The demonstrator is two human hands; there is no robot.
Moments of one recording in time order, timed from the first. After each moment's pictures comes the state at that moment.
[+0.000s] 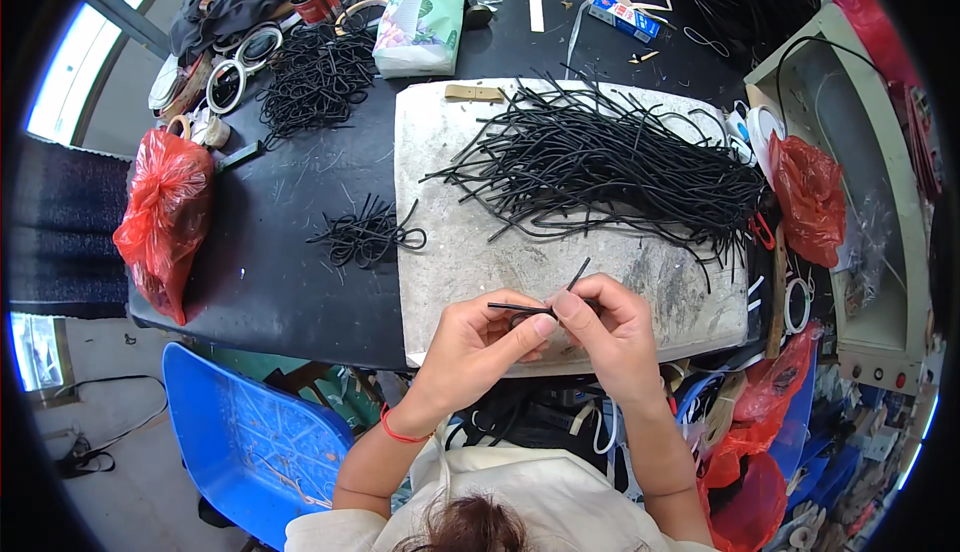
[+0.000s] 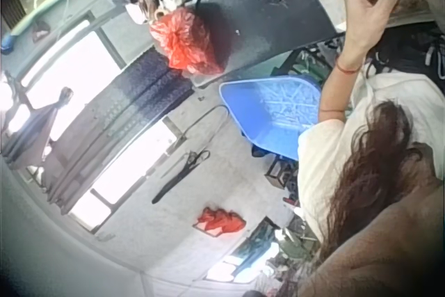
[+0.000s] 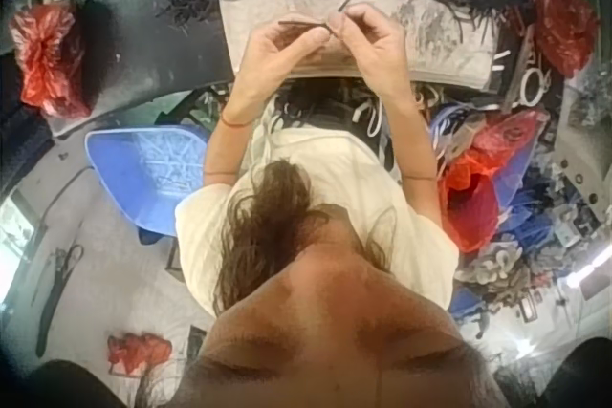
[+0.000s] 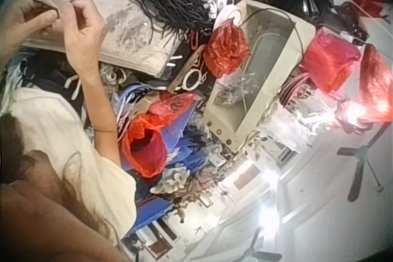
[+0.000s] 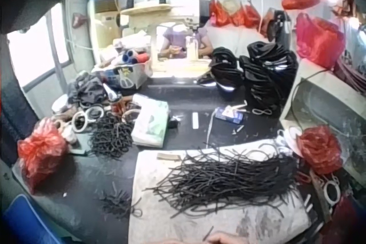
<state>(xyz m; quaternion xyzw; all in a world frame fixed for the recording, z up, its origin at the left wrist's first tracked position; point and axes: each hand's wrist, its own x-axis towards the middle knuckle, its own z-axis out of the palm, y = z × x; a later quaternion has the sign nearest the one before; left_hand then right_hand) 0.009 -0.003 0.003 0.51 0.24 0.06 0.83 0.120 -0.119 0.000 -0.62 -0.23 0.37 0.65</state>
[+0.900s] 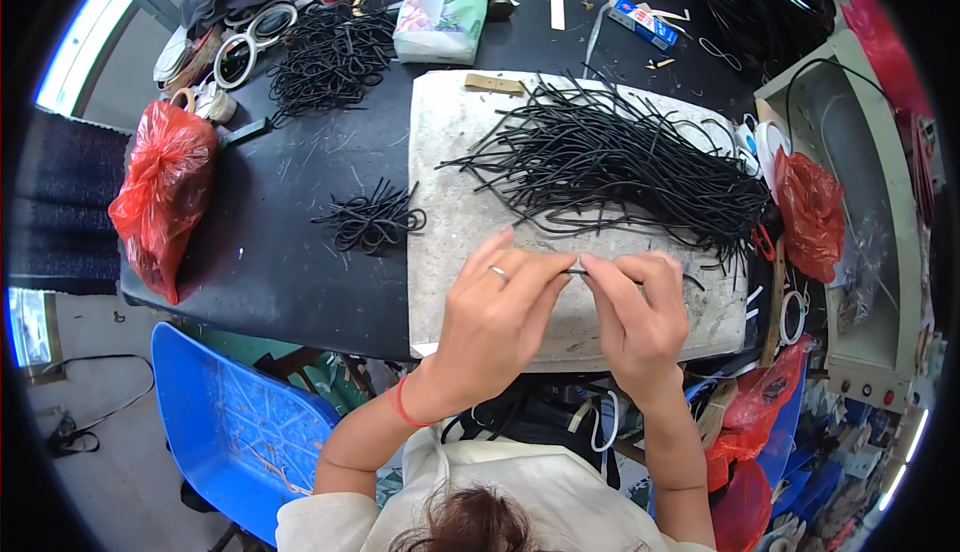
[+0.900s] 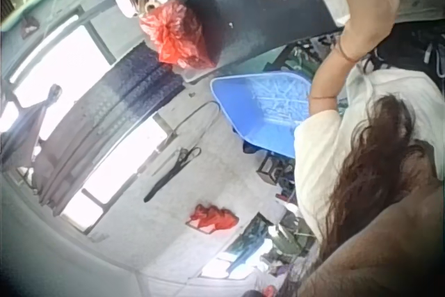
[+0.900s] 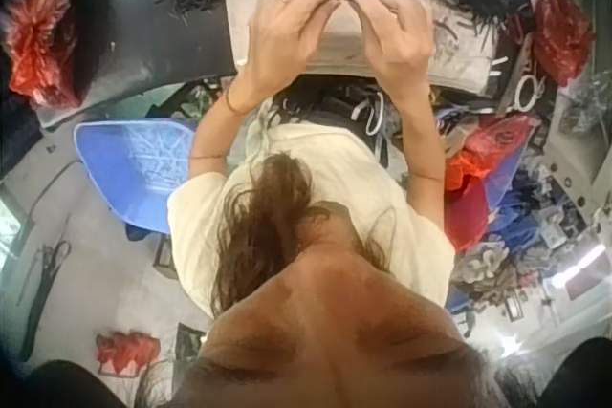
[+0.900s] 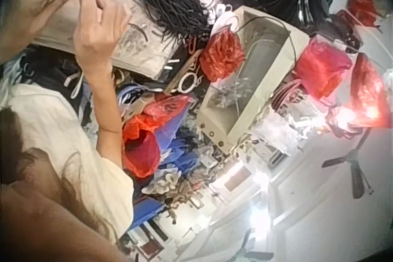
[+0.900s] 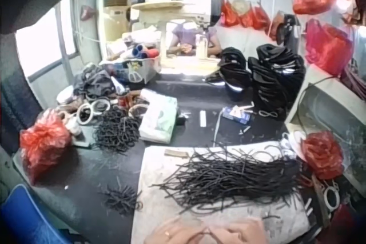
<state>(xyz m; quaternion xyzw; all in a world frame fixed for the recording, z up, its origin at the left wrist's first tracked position) 0.025 0.005 0.003 0.87 0.13 0.27 0.39 0.138 -0.112 0.008 -0.74 -0.55 -0.14 0.36</state>
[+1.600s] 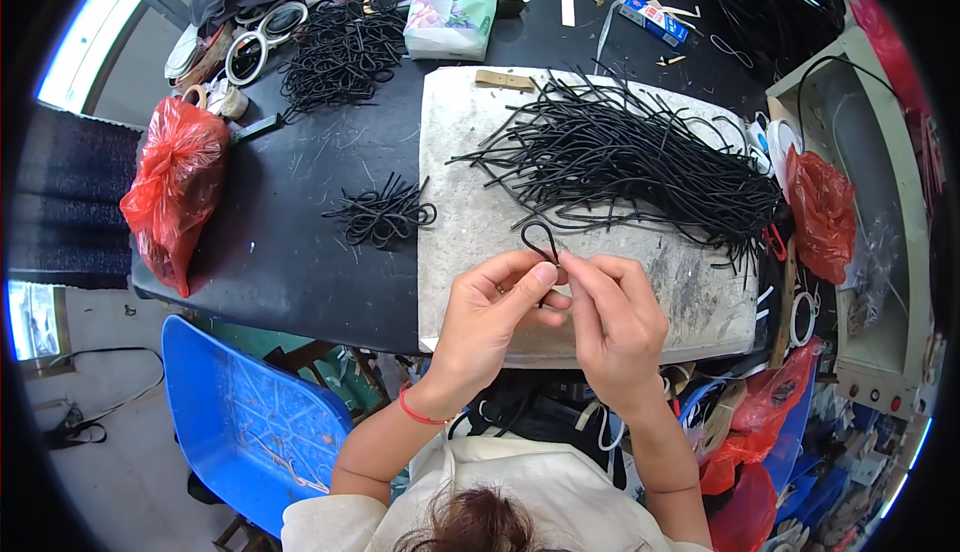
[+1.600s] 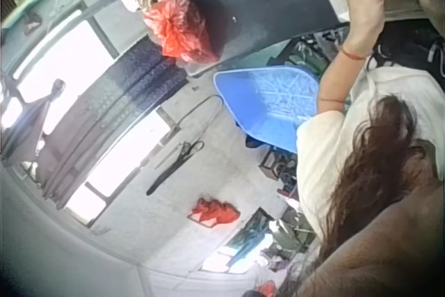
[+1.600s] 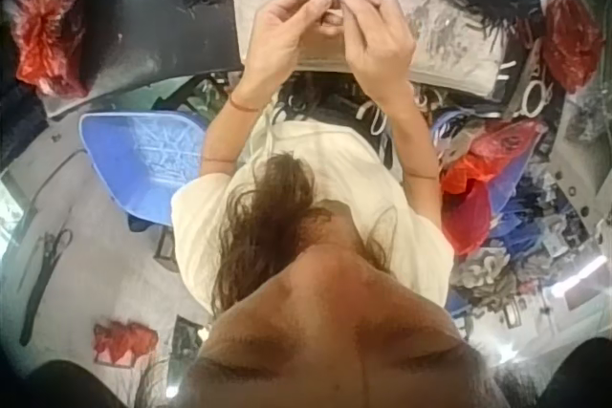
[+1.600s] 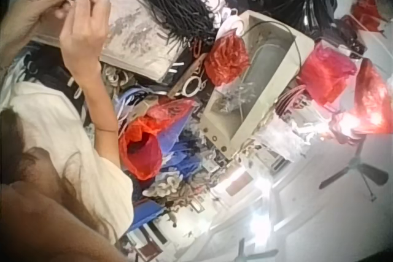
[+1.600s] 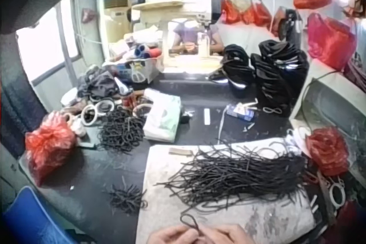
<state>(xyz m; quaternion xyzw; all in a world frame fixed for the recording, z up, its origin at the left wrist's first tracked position) 0.021 -0.004 -0.004 0.37 0.27 0.16 0.87 0.112 -0.102 0.010 -0.75 -0.47 -0.01 0.46</state>
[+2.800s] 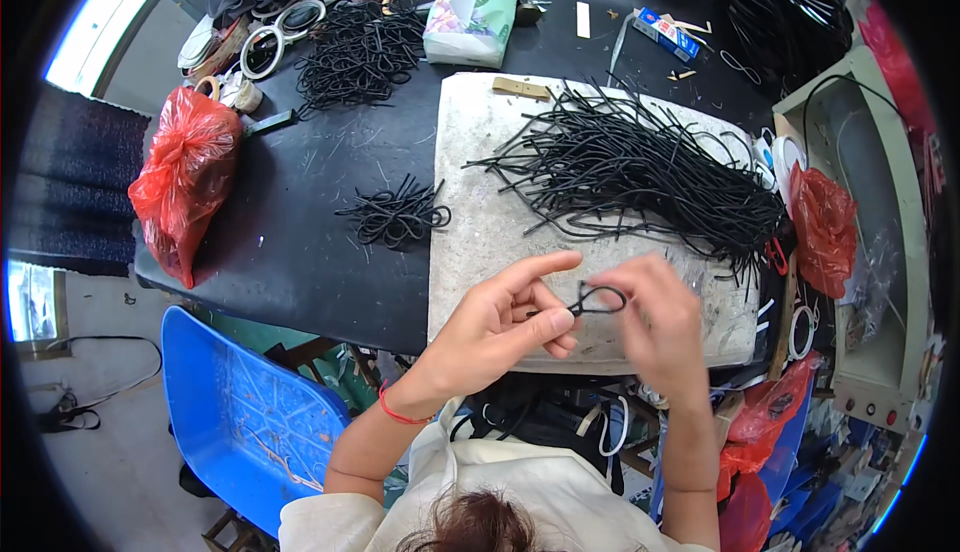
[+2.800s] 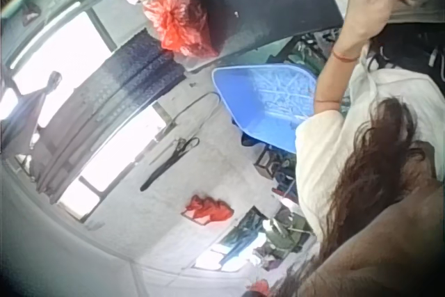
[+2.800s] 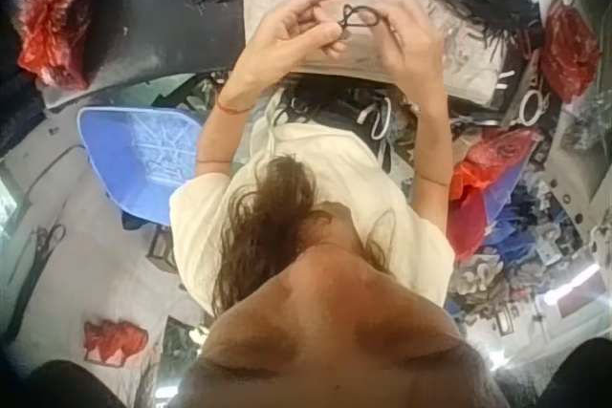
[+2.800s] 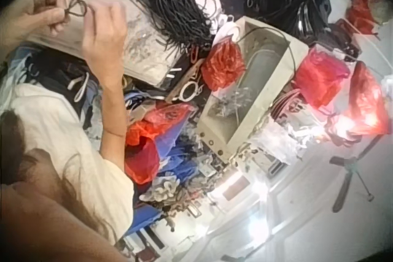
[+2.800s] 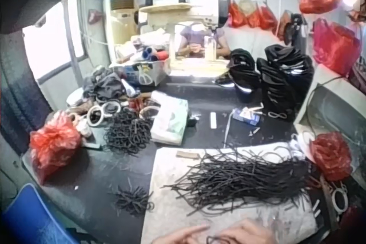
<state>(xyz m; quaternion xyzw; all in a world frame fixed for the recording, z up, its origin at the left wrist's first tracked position) 0.005 0.008 0.017 0.45 0.18 0.08 0.87 0.145 -0.114 0.028 -0.73 -0.54 0.10 0.40</state>
